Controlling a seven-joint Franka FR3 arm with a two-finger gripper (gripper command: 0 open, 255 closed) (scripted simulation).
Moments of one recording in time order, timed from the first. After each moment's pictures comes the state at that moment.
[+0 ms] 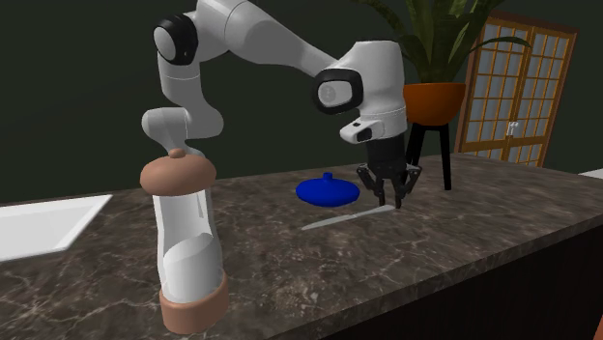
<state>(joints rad) 0.27 0.57 0.64 -1.68 -0.16 2.26 1.67</state>
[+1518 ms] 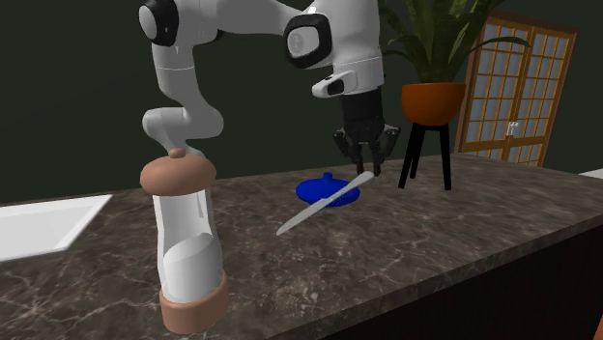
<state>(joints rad) 0.11 0.35 0.70 -1.74 -0.02 2.12 1.54</state>
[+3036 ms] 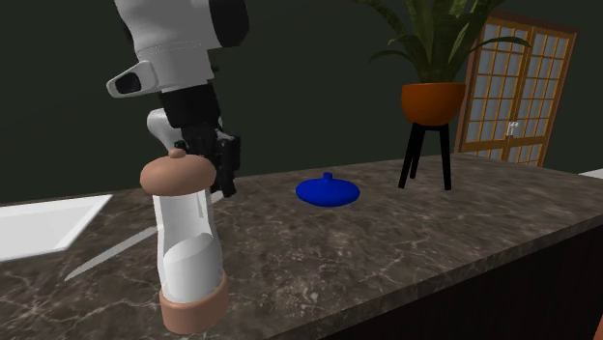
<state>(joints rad) -0.31 0.05 0.54 -2.04 0.23 2.05 0.89</state>
